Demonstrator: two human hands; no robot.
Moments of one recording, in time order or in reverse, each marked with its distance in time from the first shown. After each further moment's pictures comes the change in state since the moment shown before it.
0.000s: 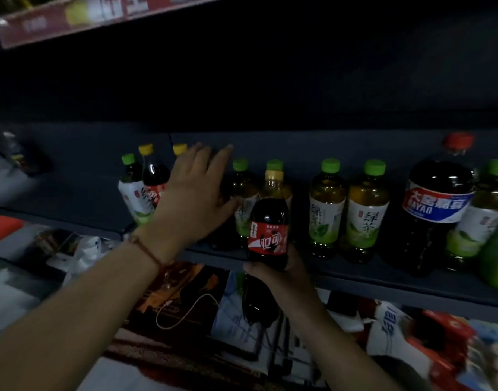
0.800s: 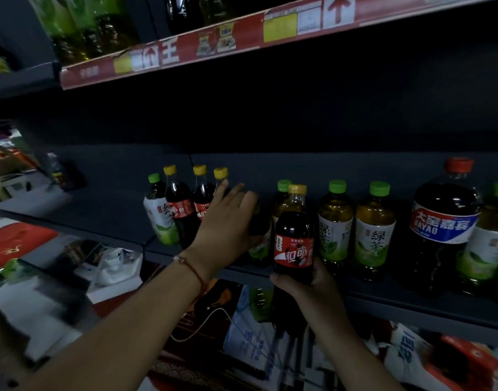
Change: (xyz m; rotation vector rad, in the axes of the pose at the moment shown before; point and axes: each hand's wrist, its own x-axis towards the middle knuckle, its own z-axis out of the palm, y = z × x) left_hand -0.003 0.023 0.021 -0.014 -0.071 0.066; right_hand -0.006 -0.008 -0.024 0.031 0.056 -0.095
